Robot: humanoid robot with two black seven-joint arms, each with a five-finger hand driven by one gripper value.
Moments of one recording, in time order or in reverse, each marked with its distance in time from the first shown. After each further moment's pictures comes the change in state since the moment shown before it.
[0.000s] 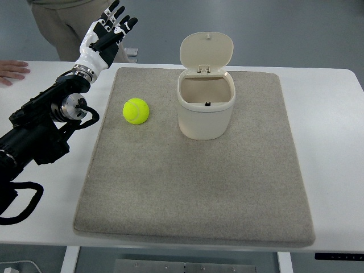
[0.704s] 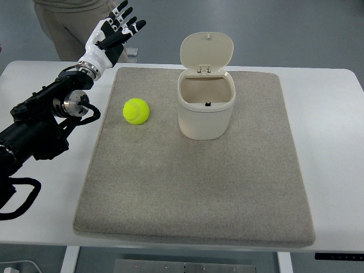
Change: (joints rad) left arm -0.057 0.029 0.121 -0.005 0.019 0.016 0.062; right arm 0.000 0.000 0.000 0.000 0.000 0.000 0.000
